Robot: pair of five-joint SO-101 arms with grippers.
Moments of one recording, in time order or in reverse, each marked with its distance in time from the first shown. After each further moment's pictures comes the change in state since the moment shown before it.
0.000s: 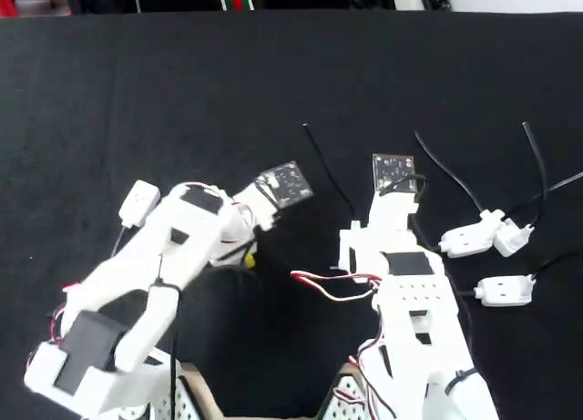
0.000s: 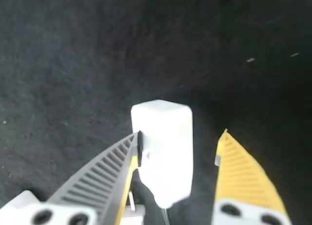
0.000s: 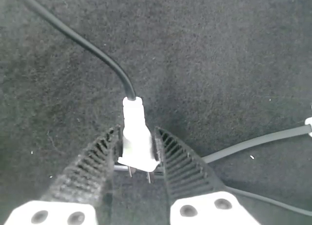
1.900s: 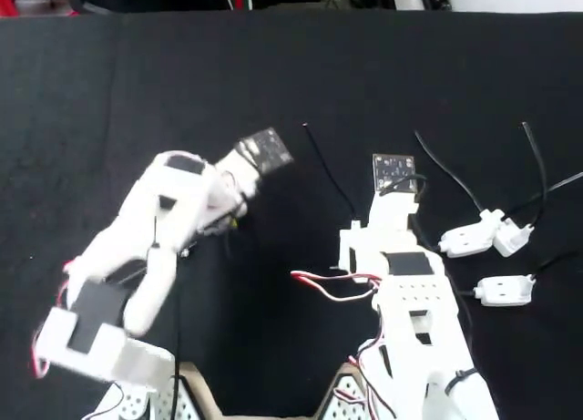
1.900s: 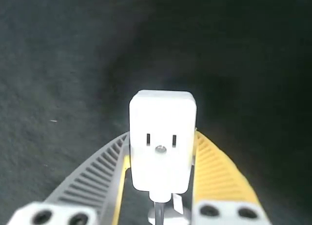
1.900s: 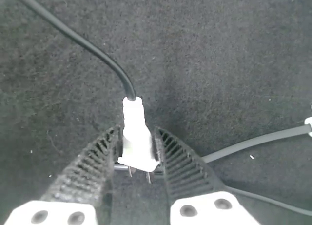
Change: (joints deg) left arm -7.7 4.6 -10.8 0.5 -5.9; right arm 0.0 0.0 0.0 0.0 0.0
